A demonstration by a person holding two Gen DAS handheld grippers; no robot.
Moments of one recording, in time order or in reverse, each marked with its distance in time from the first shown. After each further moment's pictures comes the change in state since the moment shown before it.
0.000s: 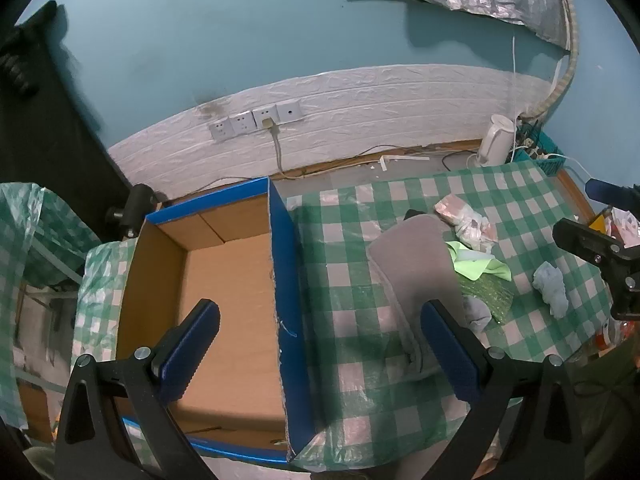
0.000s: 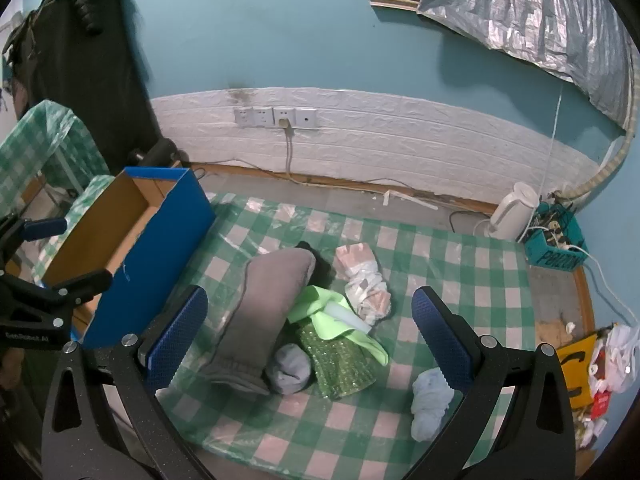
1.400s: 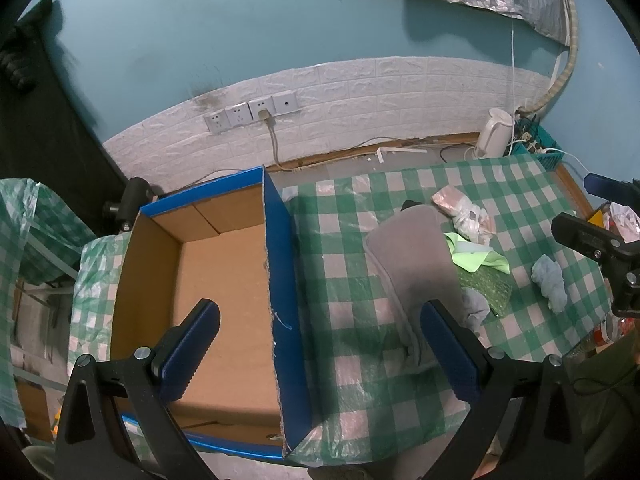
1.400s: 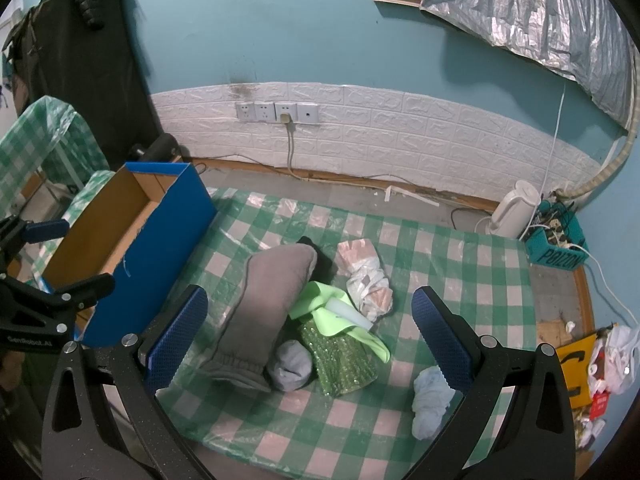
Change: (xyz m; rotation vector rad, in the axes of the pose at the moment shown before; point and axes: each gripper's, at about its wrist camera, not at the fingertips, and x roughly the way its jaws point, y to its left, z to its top) left arm 0.002 -0.003 -0.011 0.003 0.011 -0.003; right arm 0.003 0.003 0.000 -0.004 0.011 -0.004
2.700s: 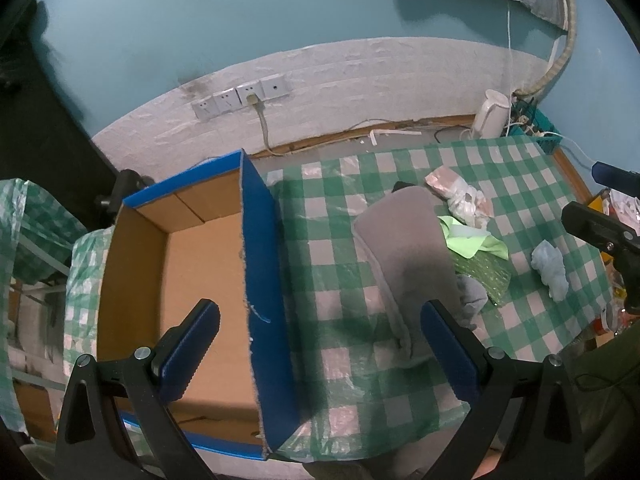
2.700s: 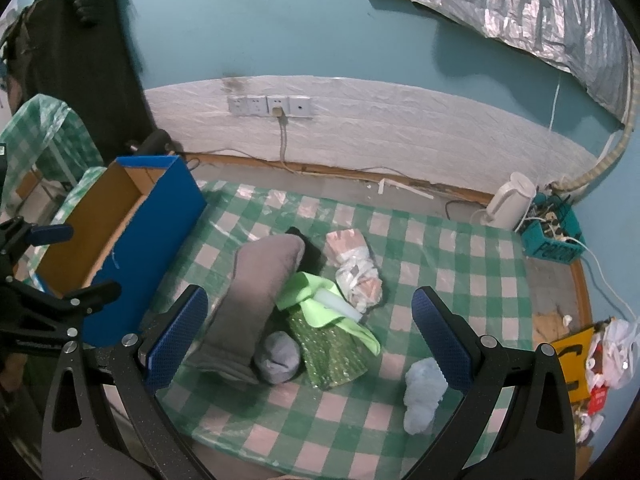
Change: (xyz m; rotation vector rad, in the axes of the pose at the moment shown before) left arm 0.017 -0.010 0.000 0.024 0.076 -0.023; right arm 0.001 -0.018 -0.011 0.013 0.027 -0.019
